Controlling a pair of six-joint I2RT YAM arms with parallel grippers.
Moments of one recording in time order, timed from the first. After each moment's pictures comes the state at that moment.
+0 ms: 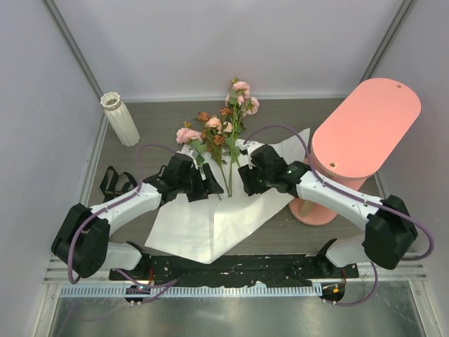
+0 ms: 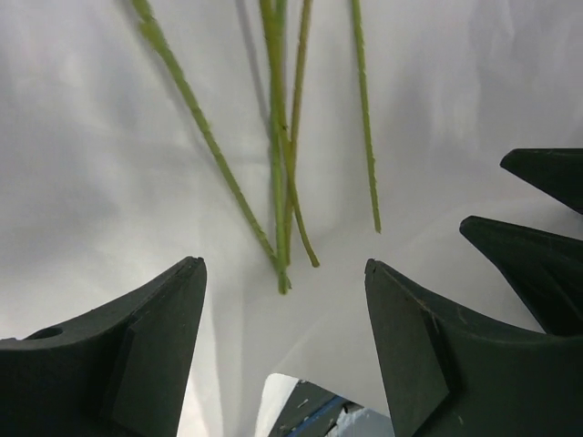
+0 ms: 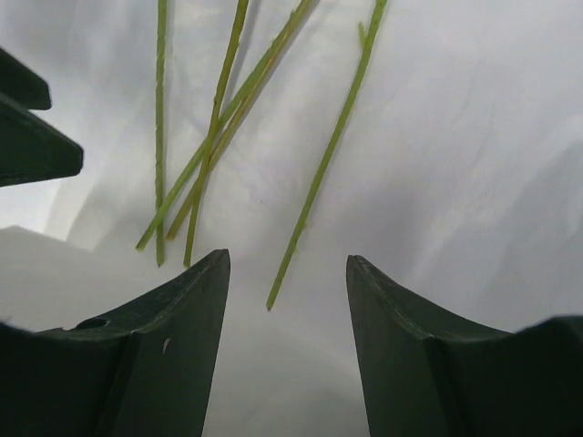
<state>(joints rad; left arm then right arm) -0.56 1.33 0.71 -0.17 0.24 -0.84 0.74 1.42 1.00 -0.46 0.06 0.17</state>
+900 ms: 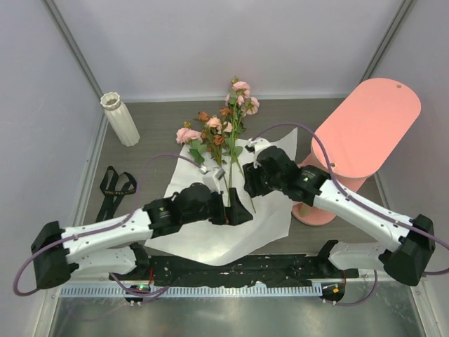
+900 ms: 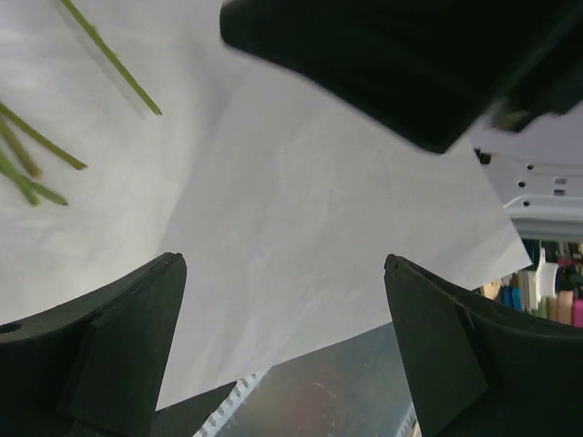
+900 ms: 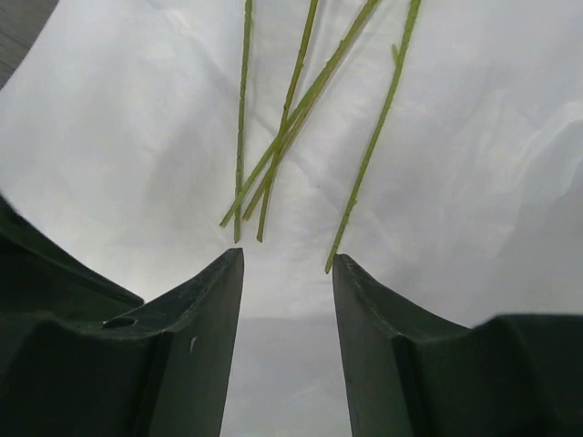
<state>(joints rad) -1.11 1.13 0.71 -0.07 0.05 -0.97 0.83 1.17 1.05 -0.62 0.08 0.31</state>
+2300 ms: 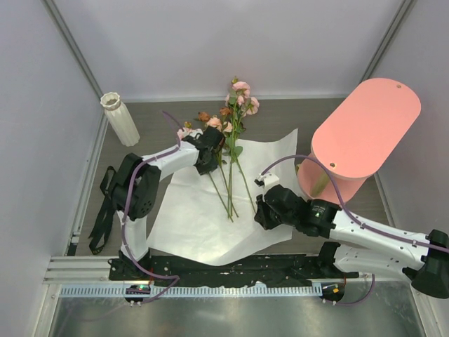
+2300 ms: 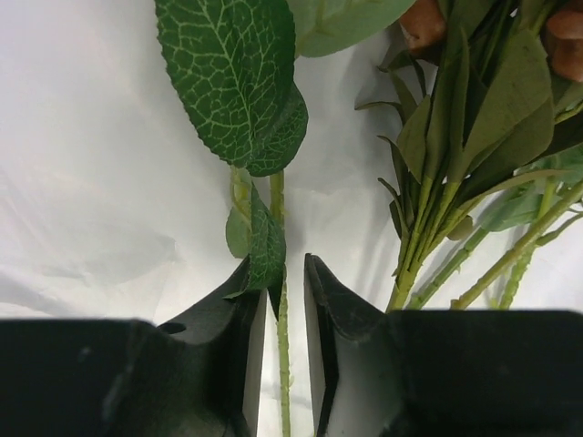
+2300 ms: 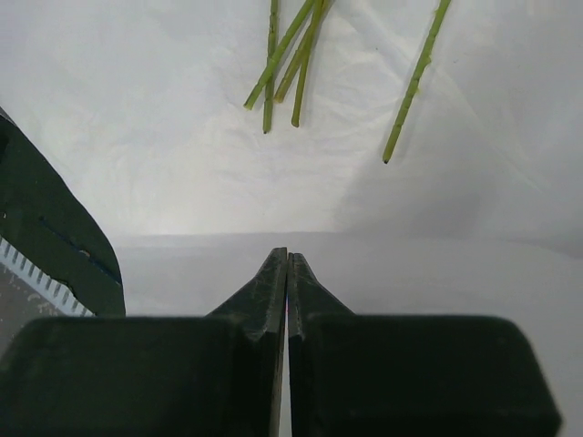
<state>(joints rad) -0.58 1.93 1.36 -0.59 -0.28 -0.97 1.05 0.94 0.69 -0.55 0.14 0.55</state>
